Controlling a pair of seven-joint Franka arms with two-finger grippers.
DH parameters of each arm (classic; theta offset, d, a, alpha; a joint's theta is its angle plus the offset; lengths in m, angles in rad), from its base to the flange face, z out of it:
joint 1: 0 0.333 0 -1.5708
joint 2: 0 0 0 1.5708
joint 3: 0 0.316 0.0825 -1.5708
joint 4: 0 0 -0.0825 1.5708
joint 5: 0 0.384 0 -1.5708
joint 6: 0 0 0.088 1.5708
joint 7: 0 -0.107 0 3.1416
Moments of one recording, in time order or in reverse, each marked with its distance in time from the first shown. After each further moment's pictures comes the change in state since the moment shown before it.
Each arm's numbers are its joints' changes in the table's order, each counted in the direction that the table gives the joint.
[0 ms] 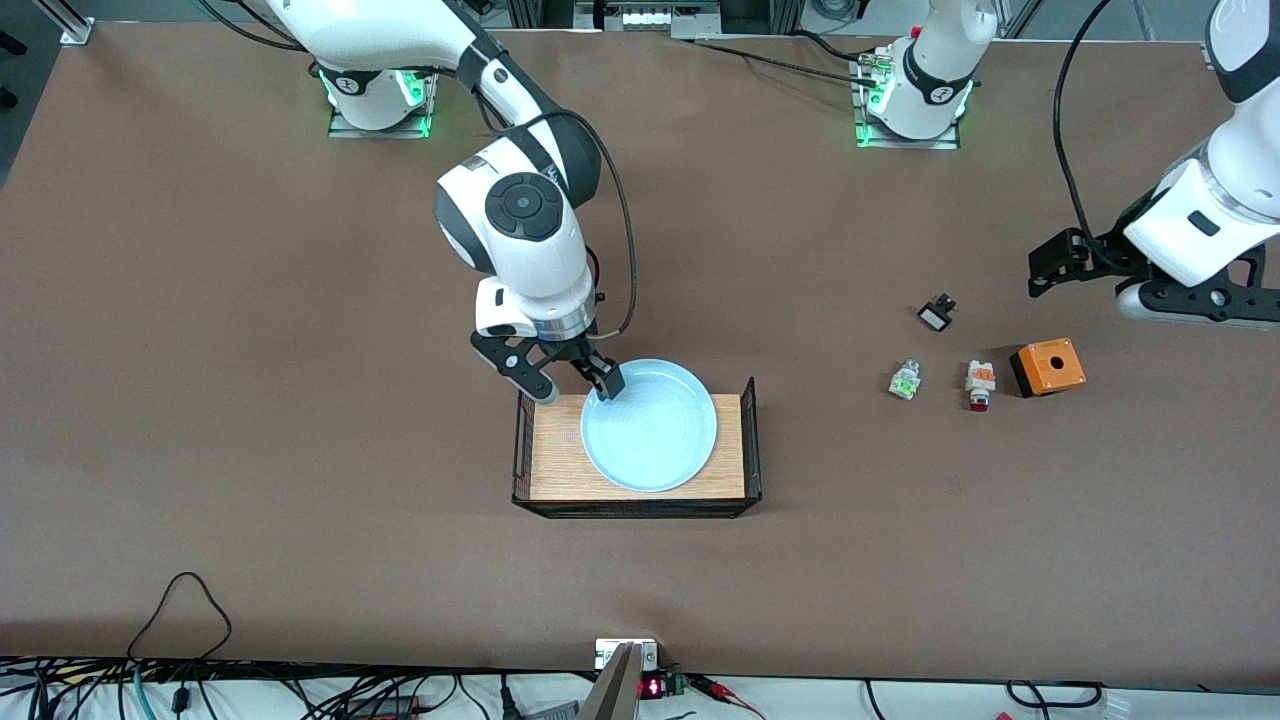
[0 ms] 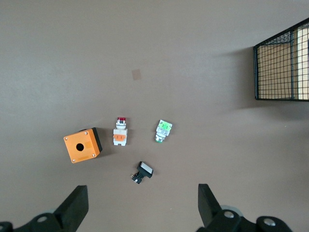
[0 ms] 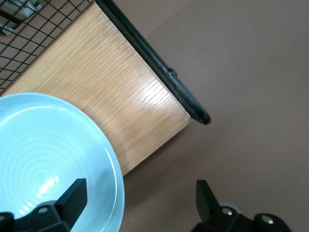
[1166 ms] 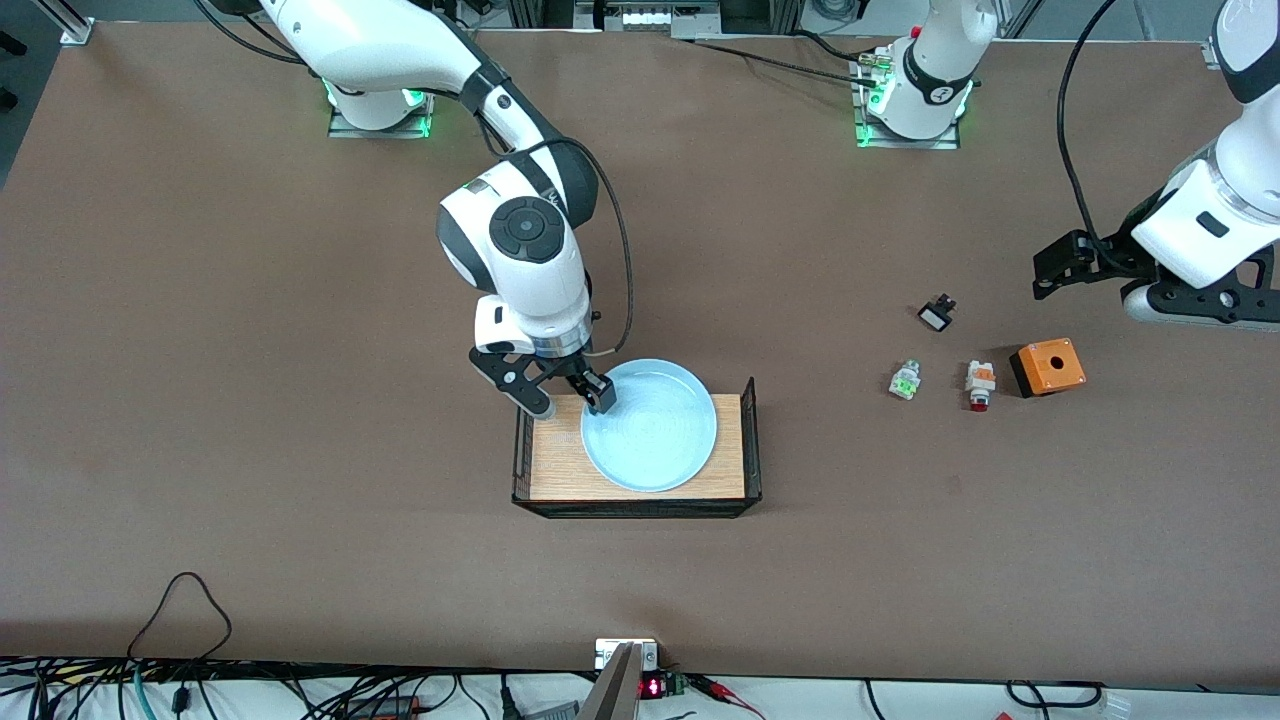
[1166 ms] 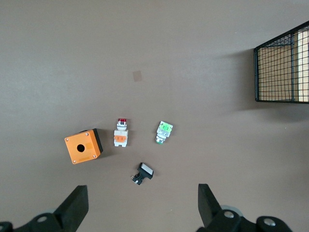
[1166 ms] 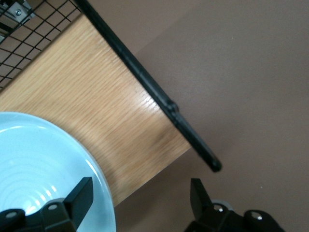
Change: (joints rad) left arm 0.002 0.004 0.000 -0.005 0.000 0.000 0.000; right arm -0.007 0.035 -0.012 -0.005 -0.032 -0.035 0.000
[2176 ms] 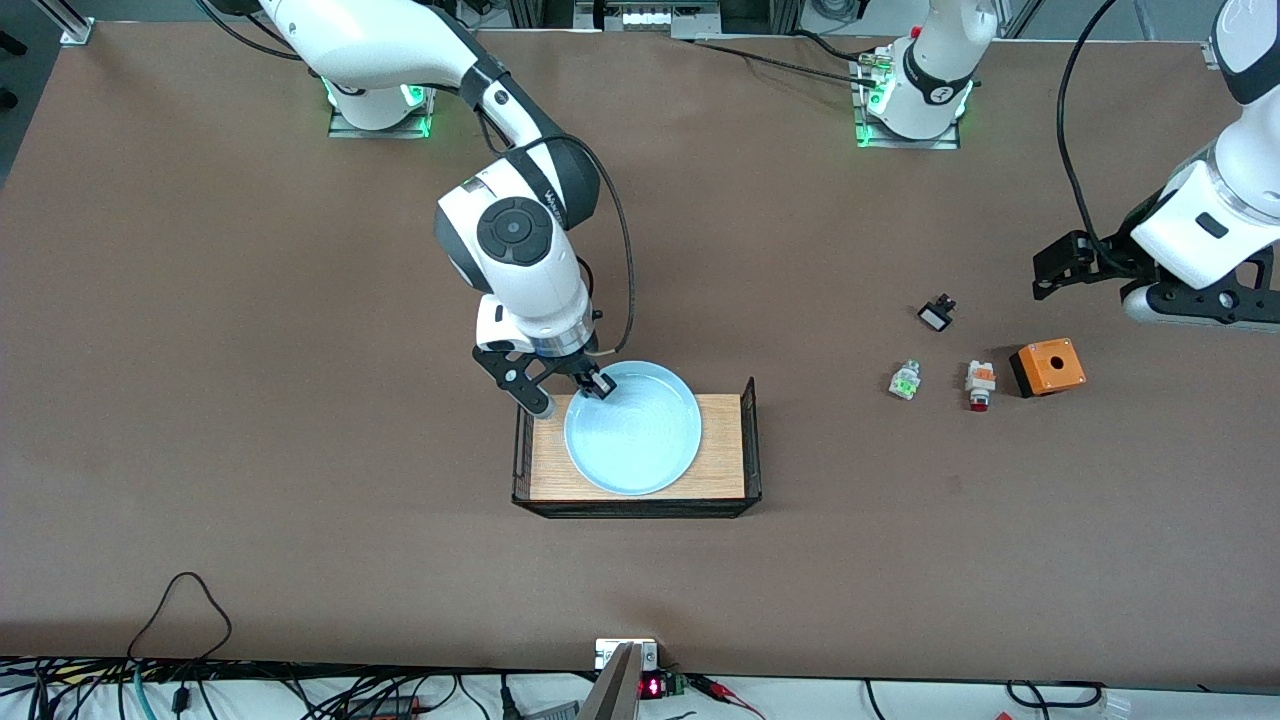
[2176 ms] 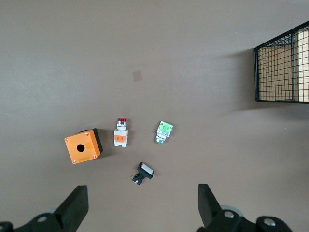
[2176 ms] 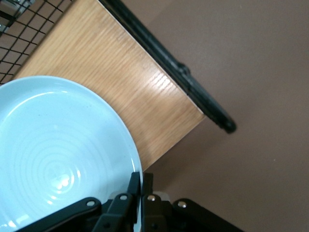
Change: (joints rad) left arm 0.000 0.001 0.000 0.000 0.000 0.000 0.000; right arm 0.000 0.000 0.004 -0.015 0.123 -0.008 -0.004
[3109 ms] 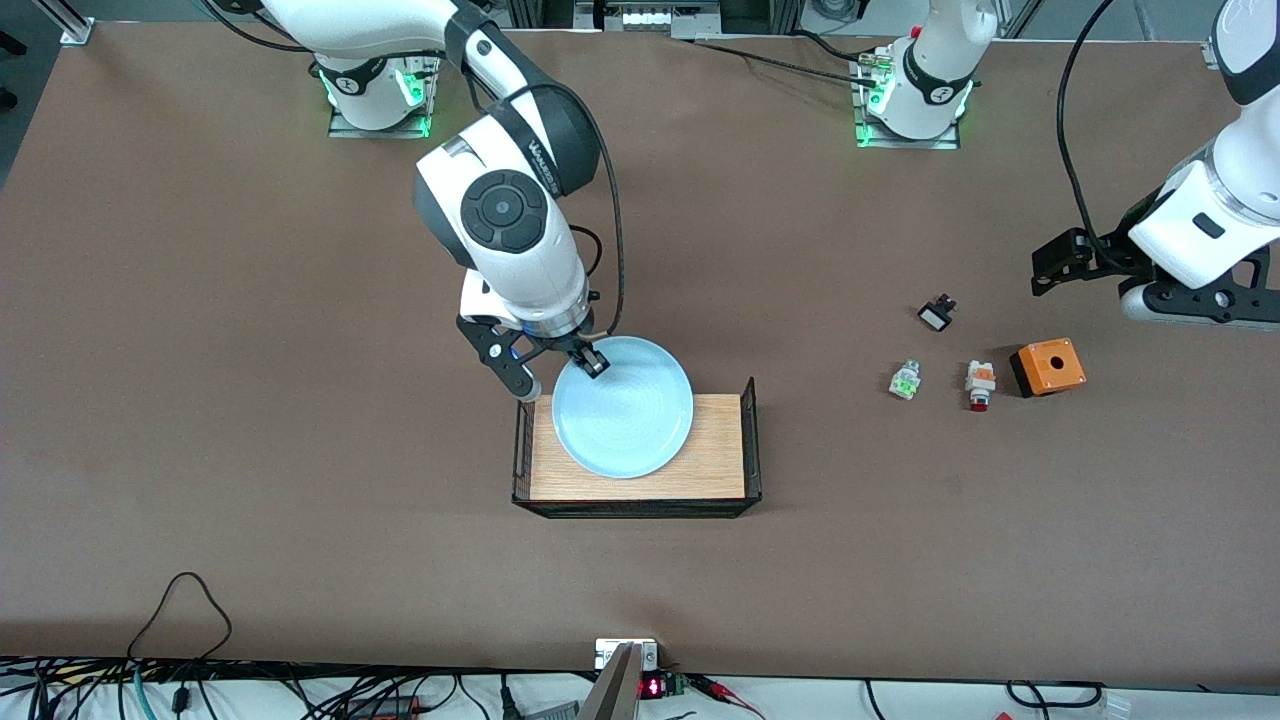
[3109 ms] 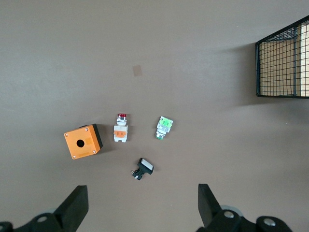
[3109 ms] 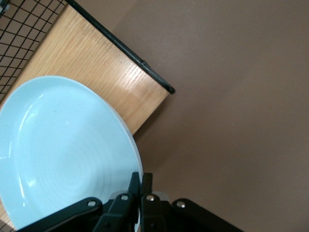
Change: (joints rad) left arm 0.000 0.000 0.000 -0.001 0.000 0.021 0.001; right arm 0.009 -0.007 0.006 -0.216 0.058 0.357 -0.077
